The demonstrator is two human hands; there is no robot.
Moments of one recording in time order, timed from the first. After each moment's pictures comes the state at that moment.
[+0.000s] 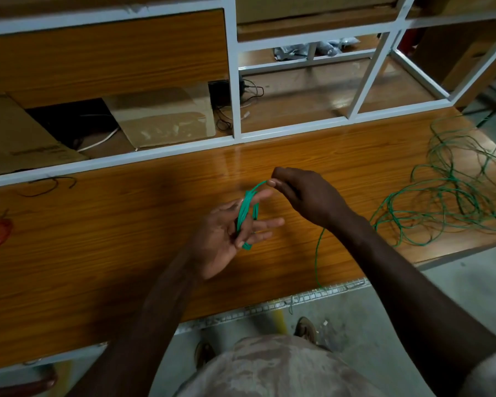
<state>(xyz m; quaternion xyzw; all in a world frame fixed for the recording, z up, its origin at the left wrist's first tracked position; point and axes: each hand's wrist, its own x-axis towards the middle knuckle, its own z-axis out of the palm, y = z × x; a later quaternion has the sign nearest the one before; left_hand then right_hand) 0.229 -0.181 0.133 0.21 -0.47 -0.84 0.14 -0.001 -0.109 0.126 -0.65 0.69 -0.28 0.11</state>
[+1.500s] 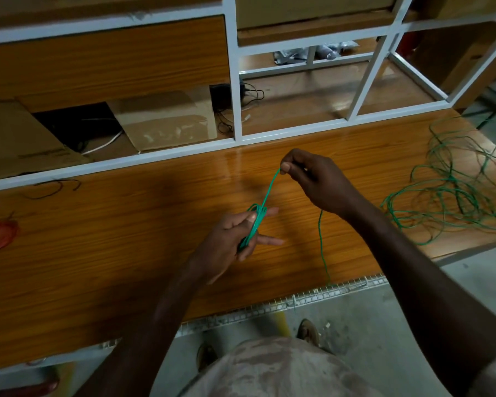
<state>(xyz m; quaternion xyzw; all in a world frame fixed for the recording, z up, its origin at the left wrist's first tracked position) 0.233 -0.169 0.115 0.20 -0.64 -0.73 0.12 -0.011 -0.105 0.155 -0.60 0.69 -0.38 0.15</state>
